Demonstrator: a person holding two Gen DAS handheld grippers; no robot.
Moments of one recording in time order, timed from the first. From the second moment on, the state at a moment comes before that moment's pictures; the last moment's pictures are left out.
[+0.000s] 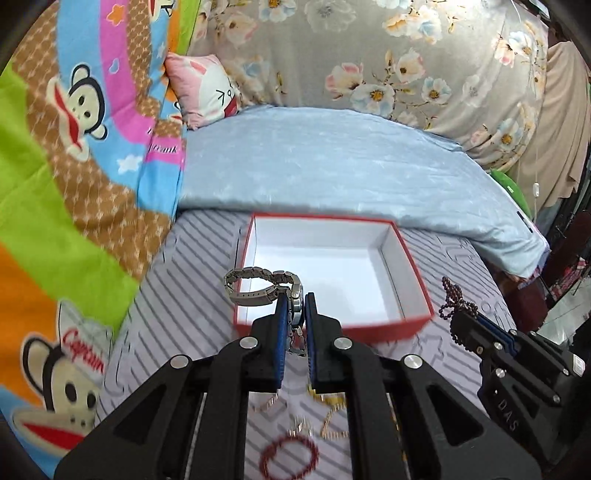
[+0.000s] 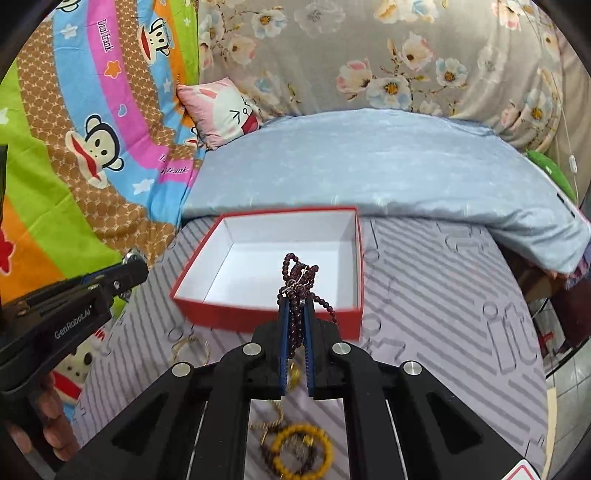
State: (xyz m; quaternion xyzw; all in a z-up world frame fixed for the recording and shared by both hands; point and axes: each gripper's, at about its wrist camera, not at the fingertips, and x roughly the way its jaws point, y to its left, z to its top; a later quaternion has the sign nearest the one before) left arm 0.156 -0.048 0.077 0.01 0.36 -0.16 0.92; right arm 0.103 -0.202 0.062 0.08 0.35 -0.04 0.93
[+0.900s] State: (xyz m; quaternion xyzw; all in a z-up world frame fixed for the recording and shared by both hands) left arm 0.317 -0.113 0.004 0.05 0.41 -0.15 0.90; right arm 0.265 -0.236 -0.004 0.08 0.42 -0.05 0.90
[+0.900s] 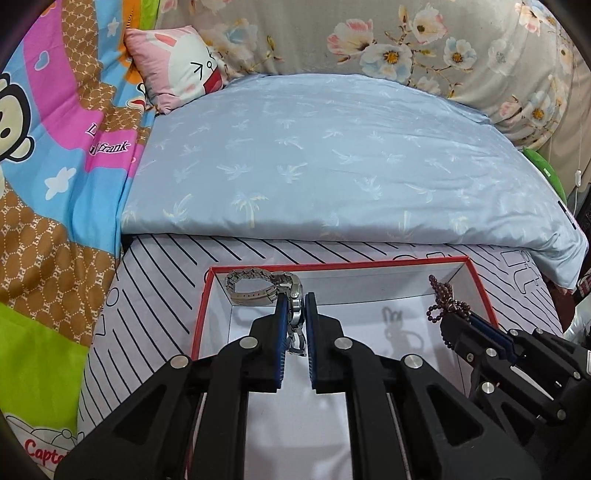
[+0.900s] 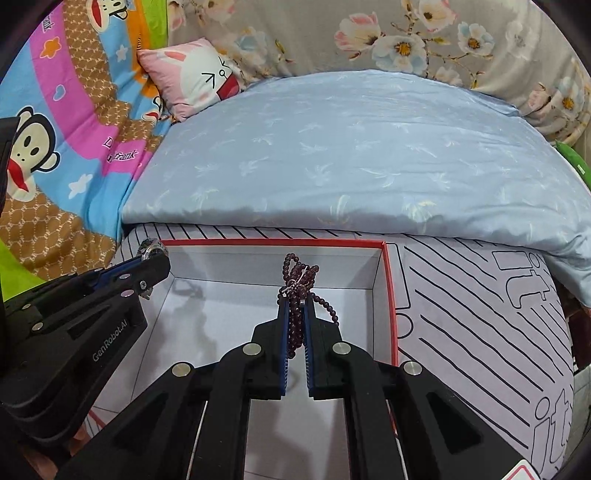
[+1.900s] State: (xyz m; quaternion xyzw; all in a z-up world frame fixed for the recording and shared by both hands) left arm 0.210 -0.054 0.060 0.05 0.35 -0.11 0.93; right arm 0.119 -0.221 0.052 0.09 0.35 -0.07 0.93
